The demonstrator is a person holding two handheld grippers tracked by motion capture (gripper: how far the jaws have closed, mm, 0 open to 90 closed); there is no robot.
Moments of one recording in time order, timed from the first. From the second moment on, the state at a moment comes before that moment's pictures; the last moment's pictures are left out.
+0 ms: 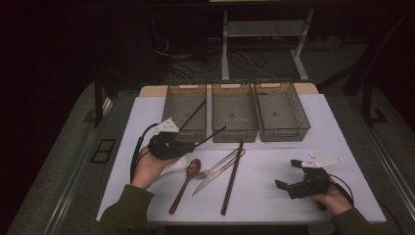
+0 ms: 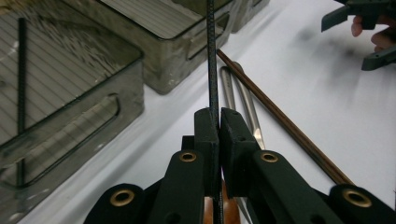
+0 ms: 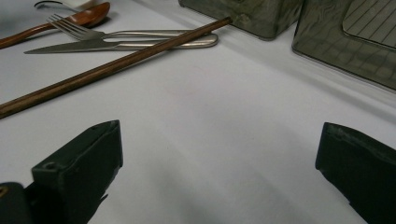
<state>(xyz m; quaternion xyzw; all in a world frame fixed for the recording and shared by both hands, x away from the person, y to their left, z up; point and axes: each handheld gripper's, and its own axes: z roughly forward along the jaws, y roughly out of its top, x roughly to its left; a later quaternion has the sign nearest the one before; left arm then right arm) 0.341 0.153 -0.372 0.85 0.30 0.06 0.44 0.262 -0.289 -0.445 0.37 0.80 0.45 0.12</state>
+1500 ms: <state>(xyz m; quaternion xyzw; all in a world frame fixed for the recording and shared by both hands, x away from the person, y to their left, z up) 0.448 0.165 -0.338 0.83 0.38 0.14 0.39 0.262 -0.291 -0.445 0.38 0.80 0.45 0.12</state>
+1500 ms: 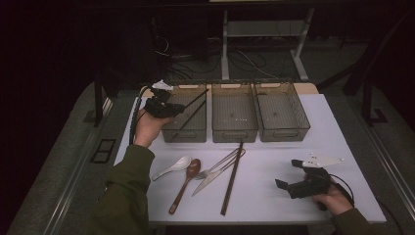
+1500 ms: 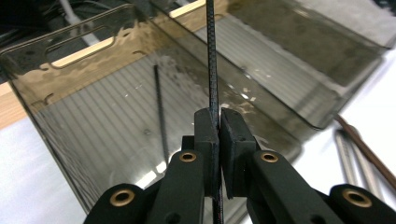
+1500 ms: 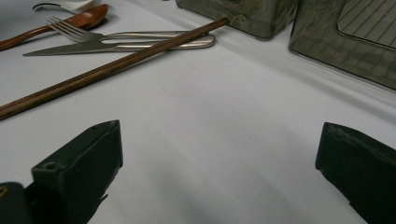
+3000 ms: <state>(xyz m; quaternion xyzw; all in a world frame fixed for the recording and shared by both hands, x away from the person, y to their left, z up) 0.503 0.151 -0.380 0.81 0.47 0.13 0.33 0.262 -0.293 -0.444 0.38 0.80 0.45 0.12</state>
